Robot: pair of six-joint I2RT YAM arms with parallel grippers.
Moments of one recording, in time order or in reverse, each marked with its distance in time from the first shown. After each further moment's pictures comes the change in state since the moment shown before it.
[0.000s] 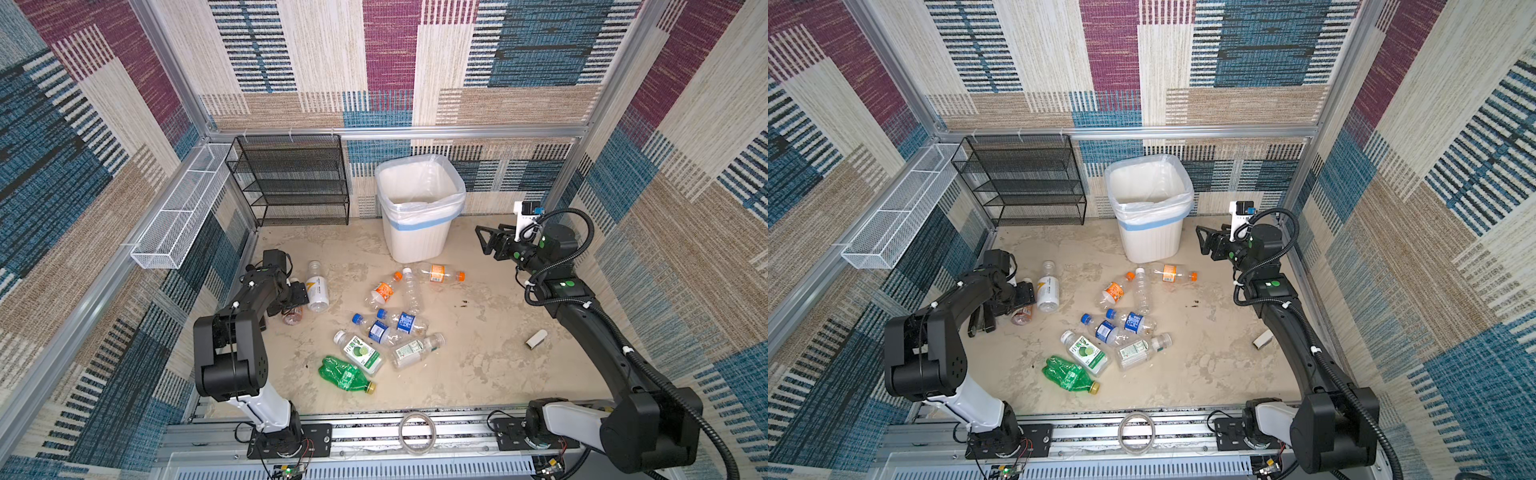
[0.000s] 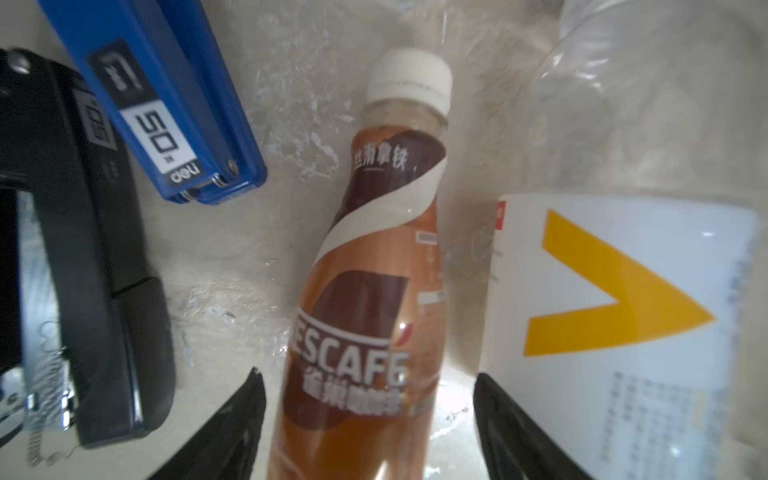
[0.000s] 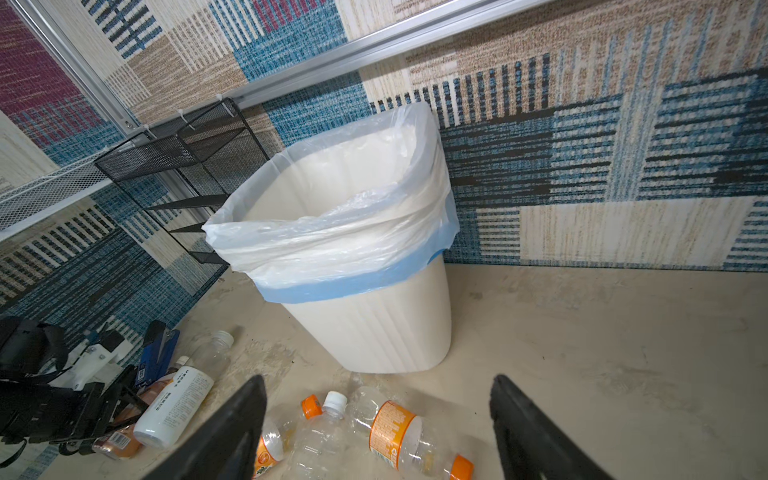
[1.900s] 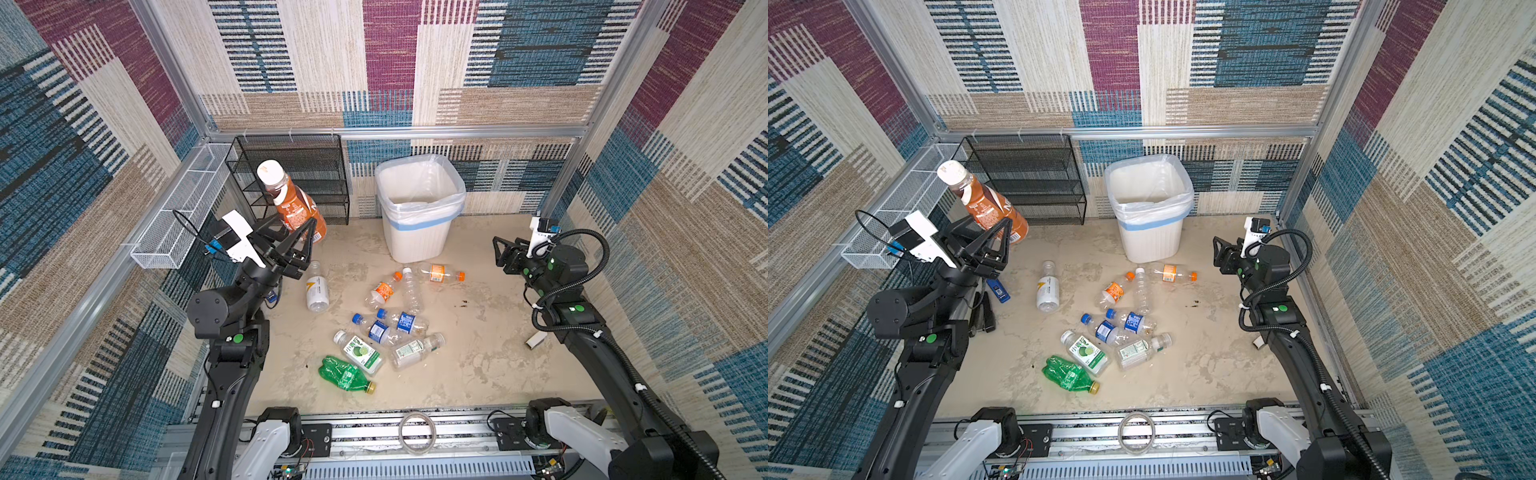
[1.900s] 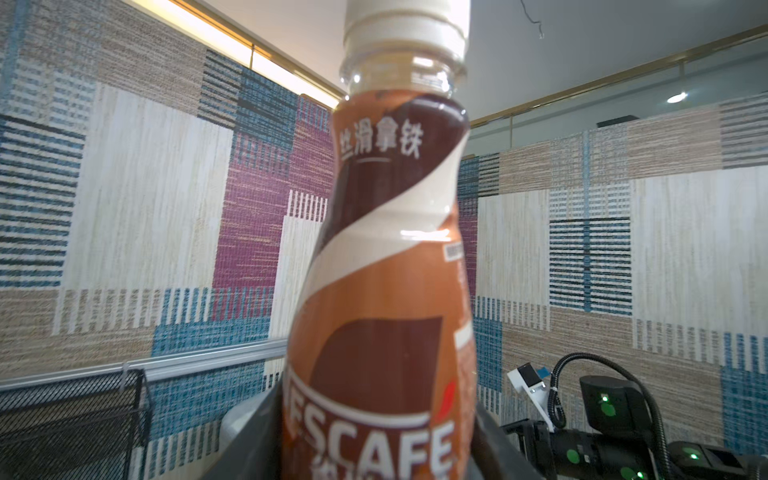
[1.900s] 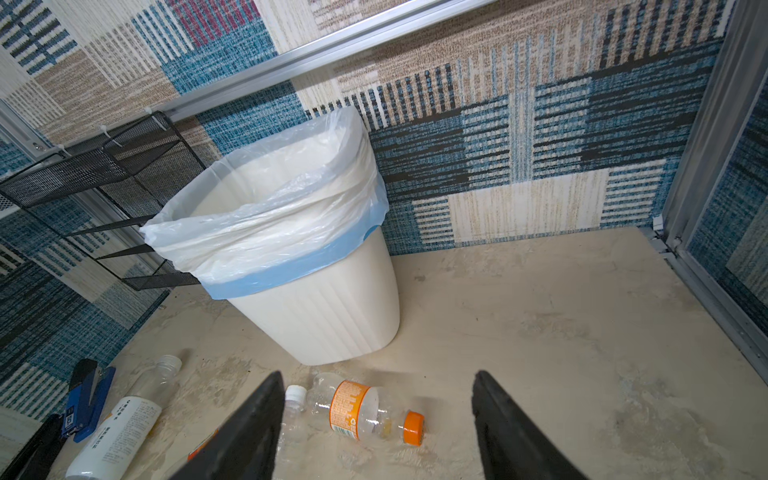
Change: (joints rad) left arm -0.192 -0.797 -0.121 1.291 0.612 -0.284; right arm -0.005 -0.196 -0.161 -0.016 0.198 0.025
